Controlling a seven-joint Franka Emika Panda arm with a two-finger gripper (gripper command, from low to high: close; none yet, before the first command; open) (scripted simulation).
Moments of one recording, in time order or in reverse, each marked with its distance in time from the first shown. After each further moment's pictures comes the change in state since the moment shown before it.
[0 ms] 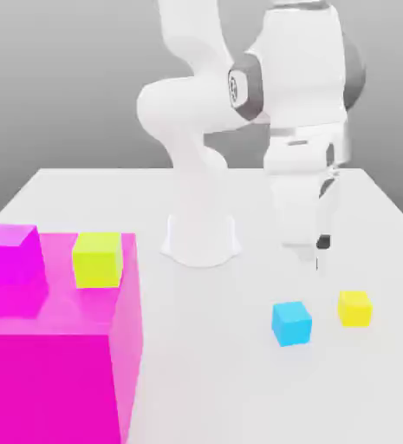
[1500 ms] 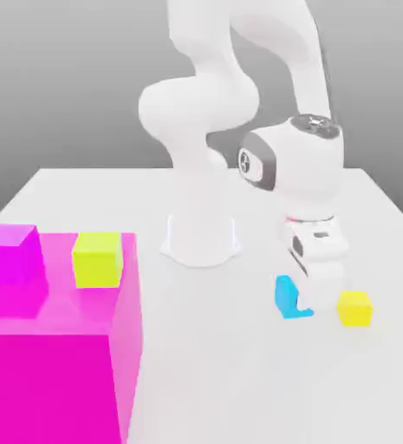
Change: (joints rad) arm 0.102 0.142 0.106 -0.117 -0.017 0.083 -0.311
